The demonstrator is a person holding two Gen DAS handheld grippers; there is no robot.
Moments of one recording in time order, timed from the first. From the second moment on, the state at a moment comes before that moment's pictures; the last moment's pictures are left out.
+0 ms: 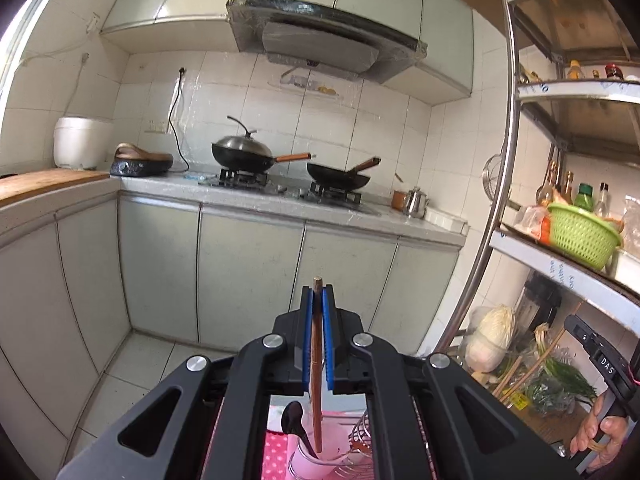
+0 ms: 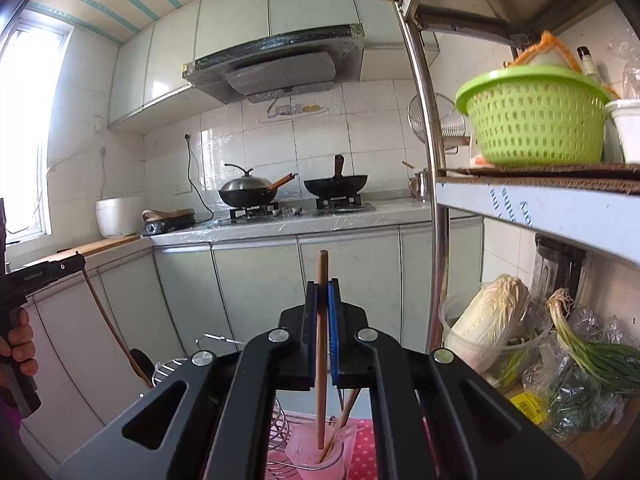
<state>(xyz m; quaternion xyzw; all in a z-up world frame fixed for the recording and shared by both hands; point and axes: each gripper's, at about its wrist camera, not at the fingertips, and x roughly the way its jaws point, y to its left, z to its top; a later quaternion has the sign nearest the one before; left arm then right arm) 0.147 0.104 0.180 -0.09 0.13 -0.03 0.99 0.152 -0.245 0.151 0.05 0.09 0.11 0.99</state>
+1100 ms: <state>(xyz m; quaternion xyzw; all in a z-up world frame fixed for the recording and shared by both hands) 0.170 0.077 0.090 -0.07 0.23 -0.04 0.97 0.154 -0.237 0.081 0.07 0.19 0.14 0.97</state>
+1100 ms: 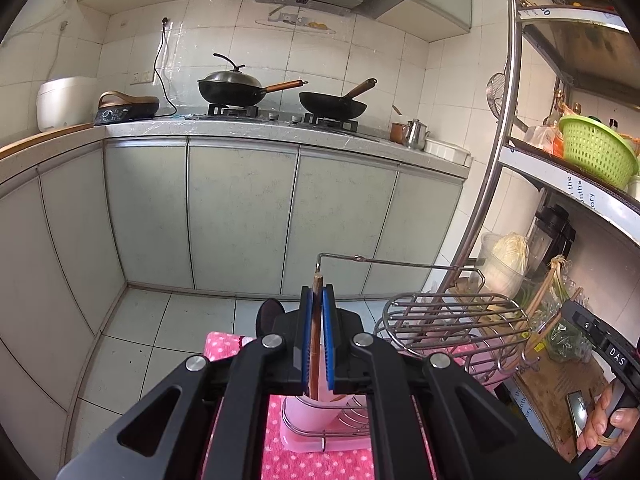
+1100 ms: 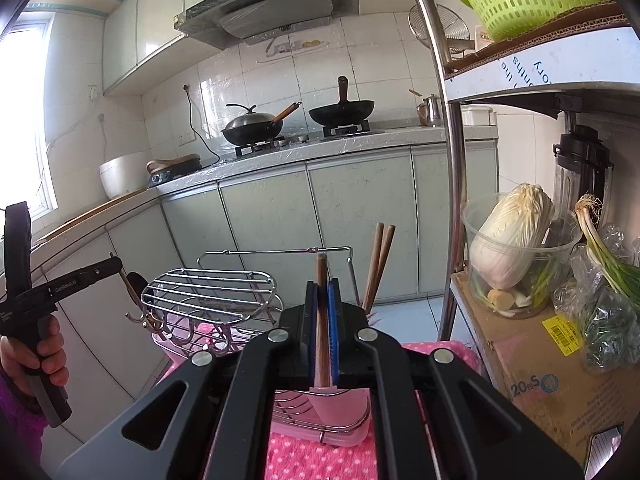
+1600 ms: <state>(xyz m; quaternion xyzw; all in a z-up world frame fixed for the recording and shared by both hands) 0.163 0.082 0.094 -0.09 0.24 -0.05 0.97 0.144 -0.241 0.081 0.08 0.21 0.14 0.97</state>
